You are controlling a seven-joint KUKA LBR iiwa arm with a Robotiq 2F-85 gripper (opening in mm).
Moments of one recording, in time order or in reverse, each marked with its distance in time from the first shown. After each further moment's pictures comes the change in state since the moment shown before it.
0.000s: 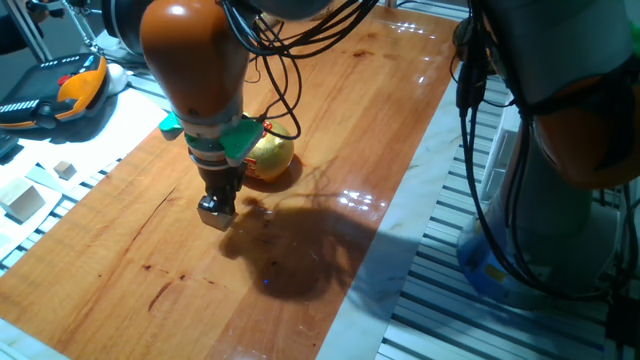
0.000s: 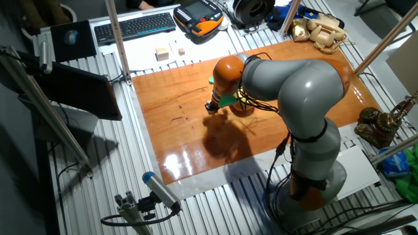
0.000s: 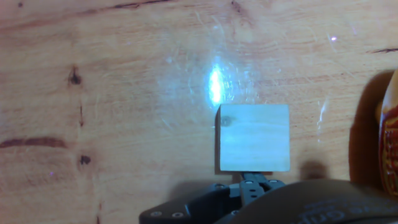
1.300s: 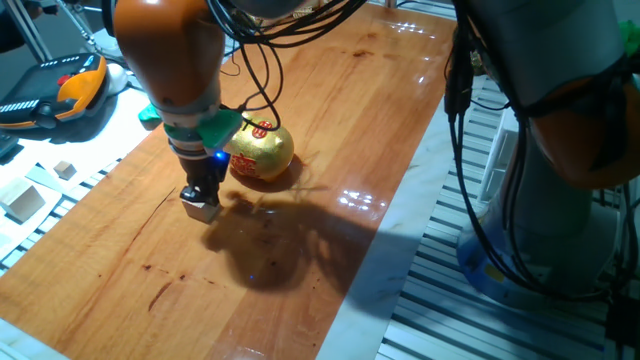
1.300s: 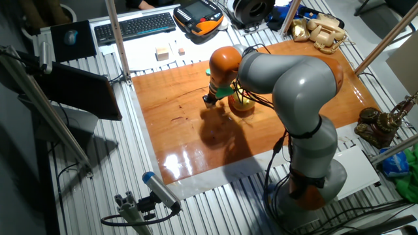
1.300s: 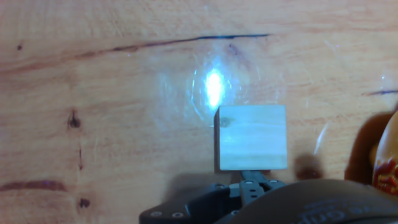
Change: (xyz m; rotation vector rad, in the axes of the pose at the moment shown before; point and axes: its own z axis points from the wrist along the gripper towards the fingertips) arm -0.040 -0.004 -0.006 0.020 0.009 -0.004
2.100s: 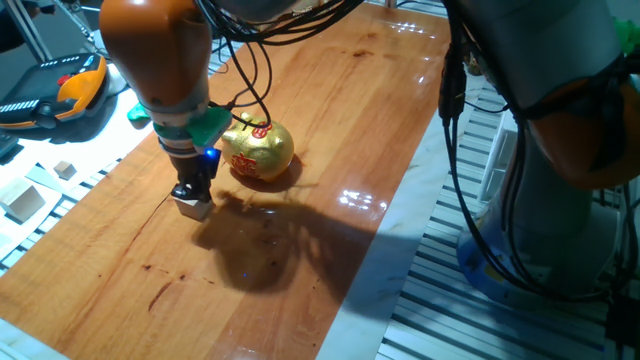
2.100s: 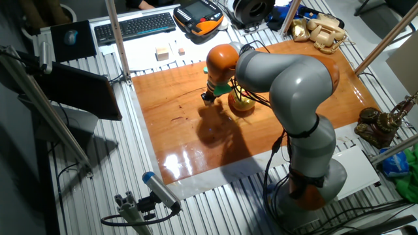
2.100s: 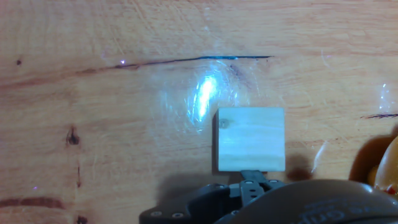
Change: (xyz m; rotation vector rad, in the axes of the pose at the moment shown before) arm -0.013 0.003 0.004 0.015 -0.010 -0.018
